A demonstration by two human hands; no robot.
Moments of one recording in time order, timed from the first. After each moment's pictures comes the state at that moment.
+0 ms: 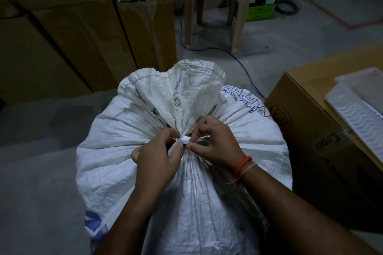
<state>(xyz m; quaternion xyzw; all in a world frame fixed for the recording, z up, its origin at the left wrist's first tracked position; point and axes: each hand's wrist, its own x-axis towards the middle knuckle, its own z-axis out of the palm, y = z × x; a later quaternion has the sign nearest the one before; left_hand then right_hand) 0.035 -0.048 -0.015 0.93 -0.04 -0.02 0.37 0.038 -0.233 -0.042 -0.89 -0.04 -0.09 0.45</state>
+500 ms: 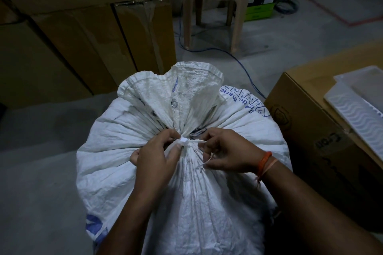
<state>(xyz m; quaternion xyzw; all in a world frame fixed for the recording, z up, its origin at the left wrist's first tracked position) 0.038 -0.049 -0.016 0.92 -0.02 -0.03 0.39 0.028 -0.272 -0.027 -0.90 -0.16 0.10 0.39</state>
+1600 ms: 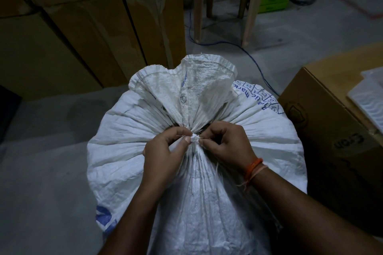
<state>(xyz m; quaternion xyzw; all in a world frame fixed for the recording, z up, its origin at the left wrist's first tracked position) 0.046 -0.040 -0.033 0.85 -0.03 -0.05 0.53 0.033 -0.230 -0.048 -0.87 -0.01 -0.10 0.47</state>
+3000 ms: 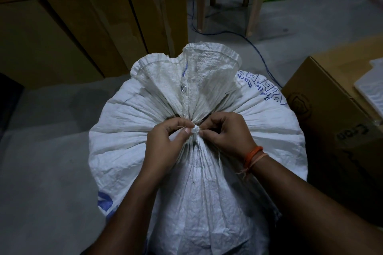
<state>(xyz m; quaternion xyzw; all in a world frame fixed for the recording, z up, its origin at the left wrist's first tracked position) 0.051 -0.035 -0.048 0.83 -0.05 -0.07 0.56 0.035 -0.229 -0.046 -0.88 0.00 -0.05 0.48</state>
